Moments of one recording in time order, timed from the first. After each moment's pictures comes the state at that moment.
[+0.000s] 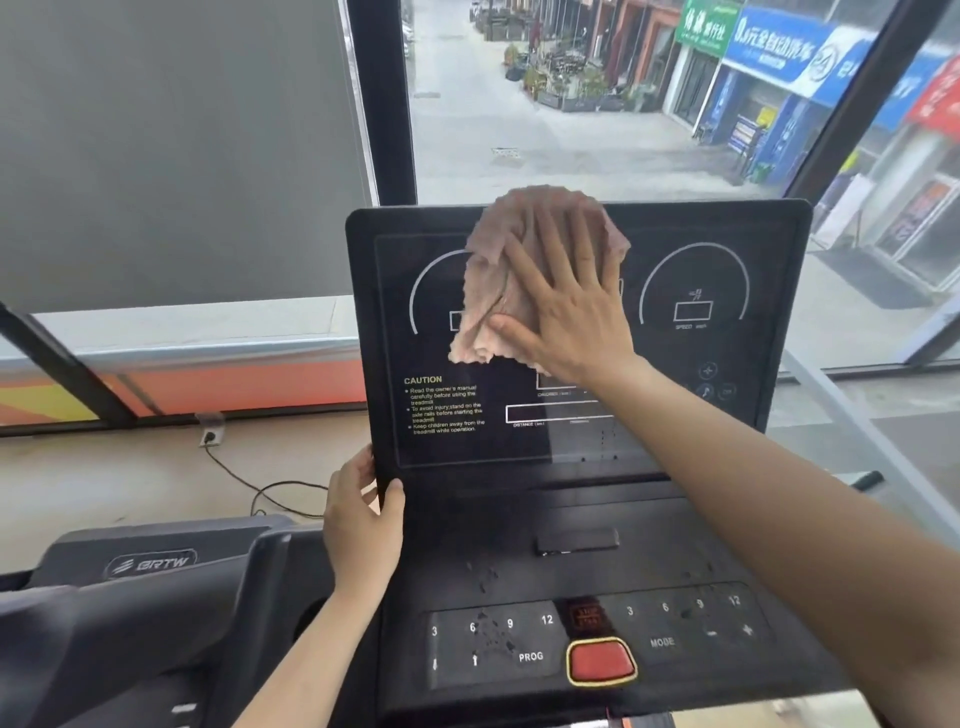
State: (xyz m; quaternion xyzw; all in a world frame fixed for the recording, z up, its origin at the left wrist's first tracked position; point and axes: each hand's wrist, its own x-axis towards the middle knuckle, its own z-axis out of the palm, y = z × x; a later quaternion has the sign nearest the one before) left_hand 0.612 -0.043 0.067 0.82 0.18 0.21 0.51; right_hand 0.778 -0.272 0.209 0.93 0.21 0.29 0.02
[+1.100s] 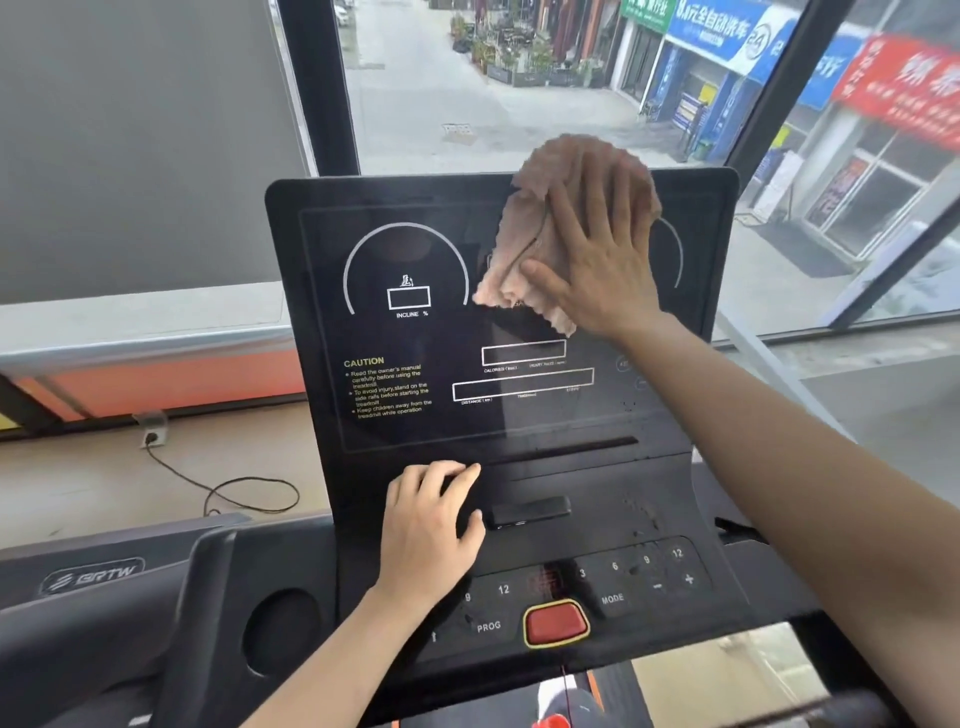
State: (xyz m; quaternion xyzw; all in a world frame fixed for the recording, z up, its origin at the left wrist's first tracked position) left_hand 0.602 -0.123 0.038 0.95 -0.14 0.18 0.21; right_hand 0.789 -0.350 0.226 0.96 0.12 0.24 -0.02
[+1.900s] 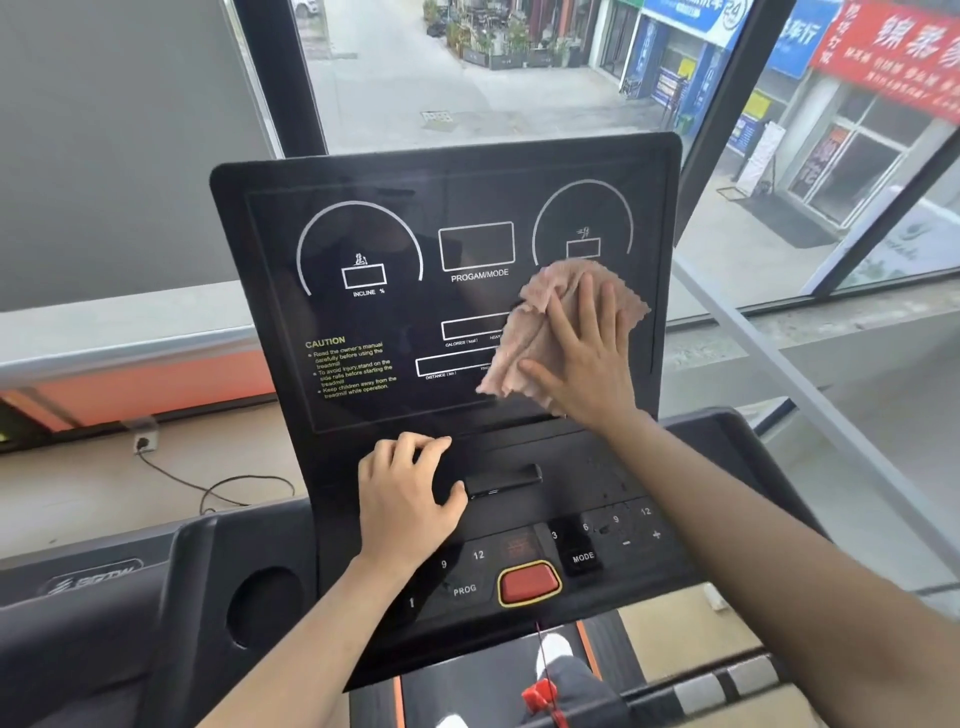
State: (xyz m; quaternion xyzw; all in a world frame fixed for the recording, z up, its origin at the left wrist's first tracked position) left_hand 0.601 -0.137 0.042 0.96 -0.09 0.19 0.18; right_hand 0.703 -0.395 0.107 0.98 0.06 0.17 -0.08
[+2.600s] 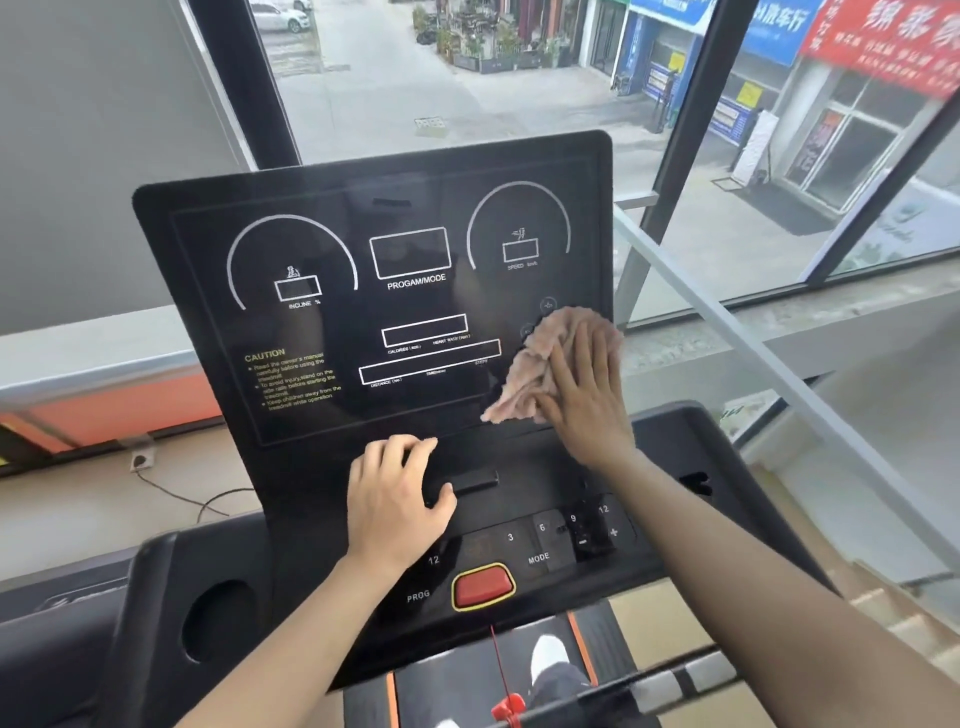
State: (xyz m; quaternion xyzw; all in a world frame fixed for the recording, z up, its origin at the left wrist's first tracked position) left_hand 0.597 -0.178 0.052 0.97 -0.11 0.18 0.14; right_hand 0.680 -0.465 0.048 0.98 0.09 0.17 -0.06
